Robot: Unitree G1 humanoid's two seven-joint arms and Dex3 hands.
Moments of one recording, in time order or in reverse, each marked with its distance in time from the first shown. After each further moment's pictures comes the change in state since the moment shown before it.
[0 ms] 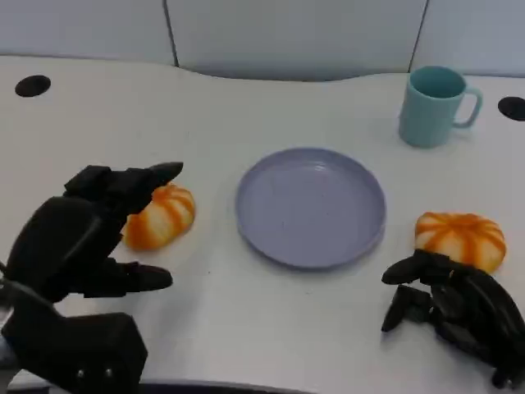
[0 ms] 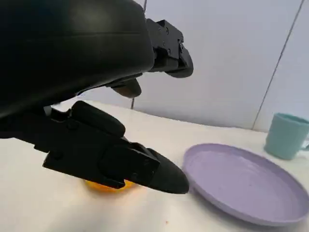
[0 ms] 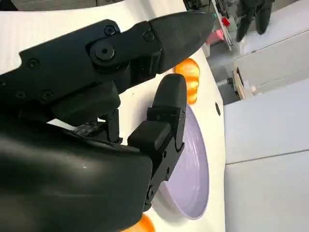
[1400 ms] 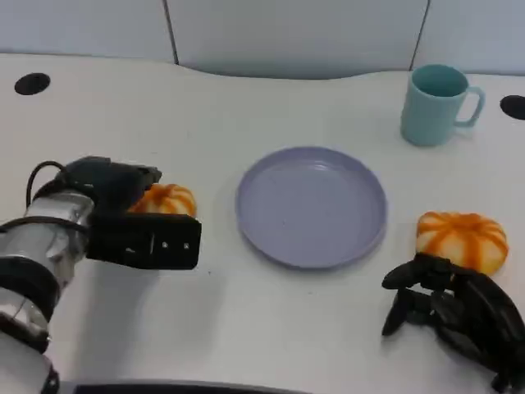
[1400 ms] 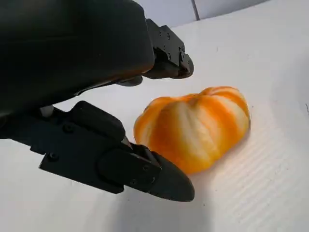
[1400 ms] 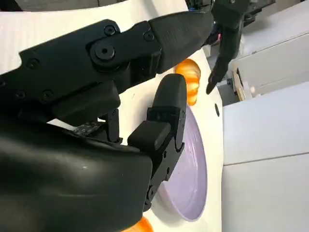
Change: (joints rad) left arm -0.699 -0.077 -0.549 1.016 0.115 0.345 0.025; right arm 0.045 0.008 0.008 -0.065 0.010 0.005 0.008
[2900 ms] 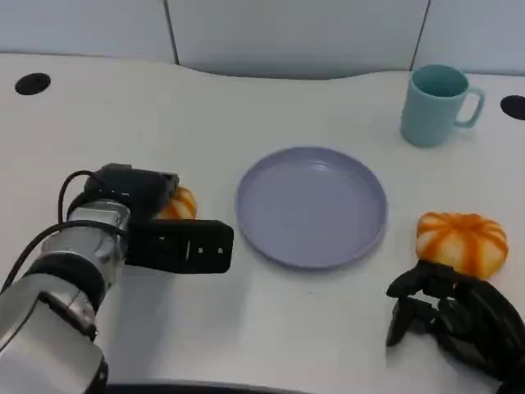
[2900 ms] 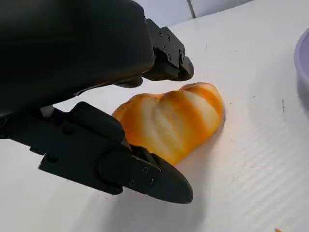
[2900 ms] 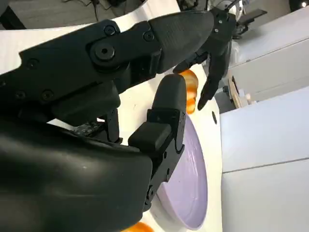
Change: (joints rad) left arm -0.069 -0.131 -0.096 0.167 -0.067 0.094 0.113; right arm 0.058 -0.001 0.017 -0.102 0.036 0.078 0.025
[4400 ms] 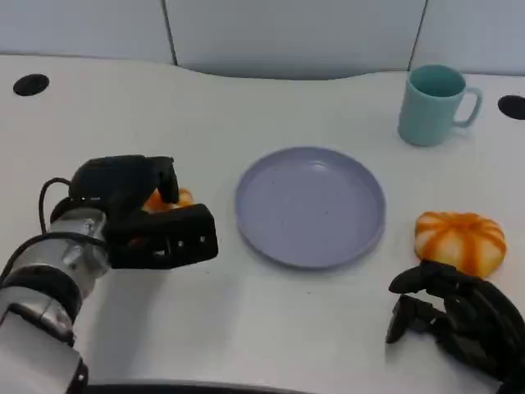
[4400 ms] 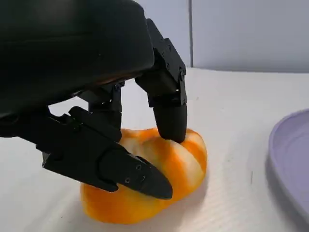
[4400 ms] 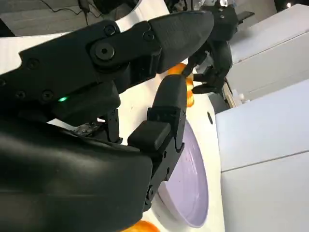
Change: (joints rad) left arm 0.043 0.056 0.129 -0.014 -0.118 -0.227 0.221; right arm -0.012 -0.001 -0.012 0.027 0.029 0.003 0.006
